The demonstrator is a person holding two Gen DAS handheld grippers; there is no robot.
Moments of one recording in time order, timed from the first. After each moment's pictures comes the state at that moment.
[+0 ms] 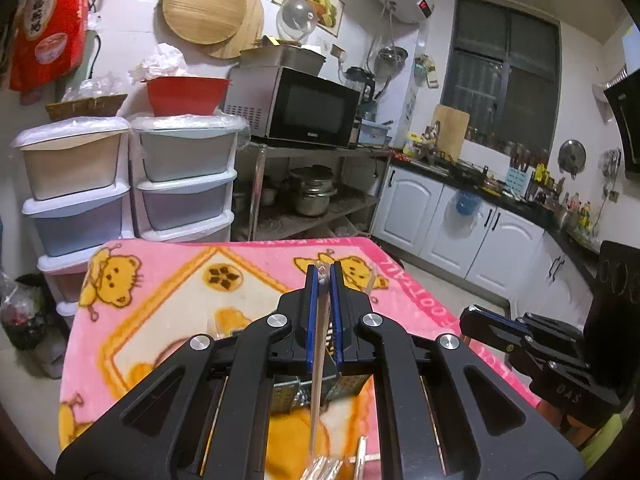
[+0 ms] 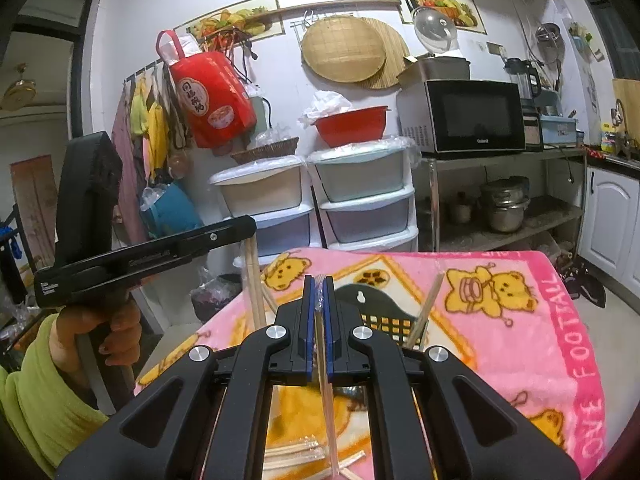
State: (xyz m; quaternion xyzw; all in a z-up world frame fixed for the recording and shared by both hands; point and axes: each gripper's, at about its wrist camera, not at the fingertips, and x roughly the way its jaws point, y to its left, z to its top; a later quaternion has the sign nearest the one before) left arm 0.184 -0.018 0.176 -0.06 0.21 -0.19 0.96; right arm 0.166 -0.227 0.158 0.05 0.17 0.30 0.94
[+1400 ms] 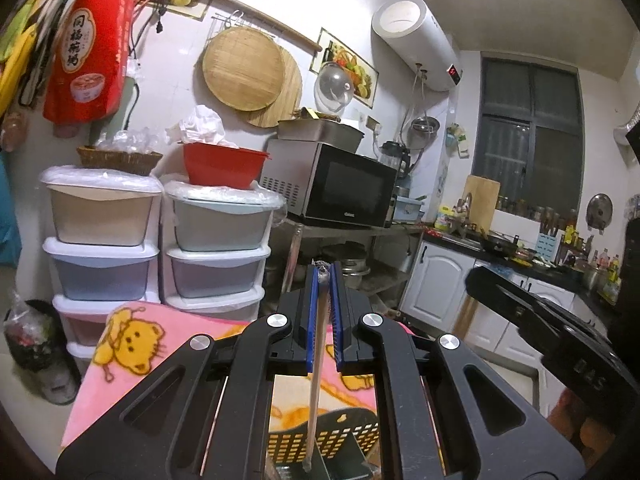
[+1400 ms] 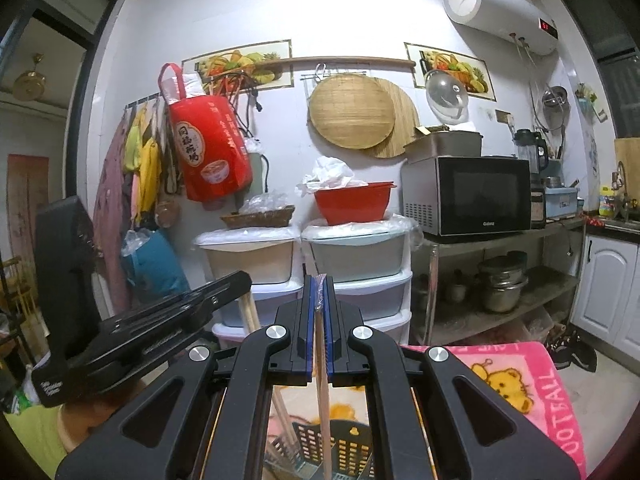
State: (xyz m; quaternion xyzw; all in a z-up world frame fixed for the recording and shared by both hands) left arm 0.221 0.001 0.213 -0.09 0.08 -0.12 0.98; right arm 0.233 -0.183 0.221 0.03 0.06 0.27 0.96
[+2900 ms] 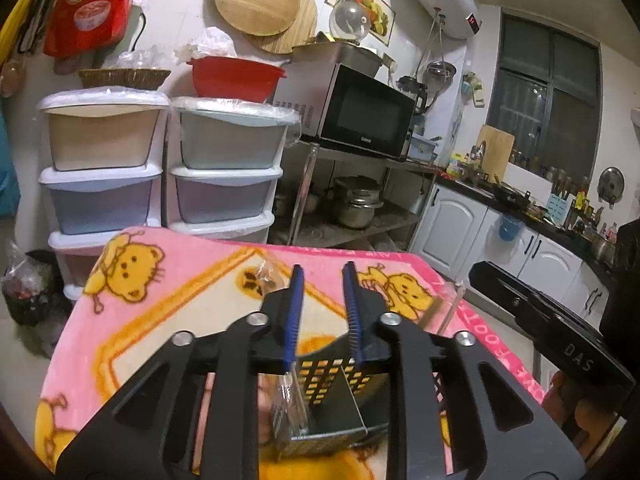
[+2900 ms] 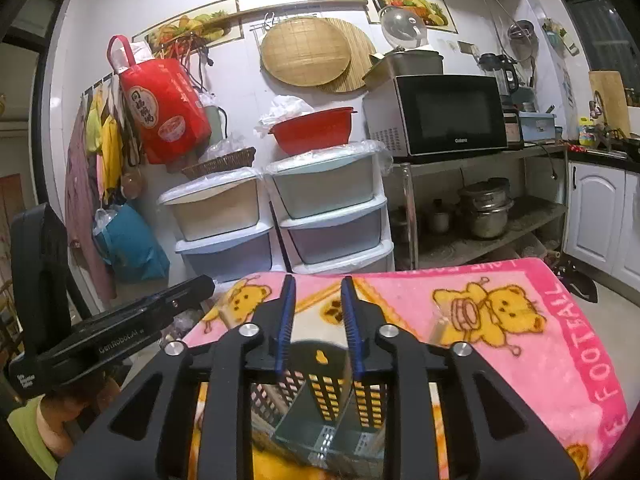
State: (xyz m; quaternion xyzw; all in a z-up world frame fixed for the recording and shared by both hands) left arm 0.252 0.009 0.120 -0.09 0.19 -0.12 0.97; right arm 0.261 -0.197 0.127 0.08 0.16 0.24 0.96
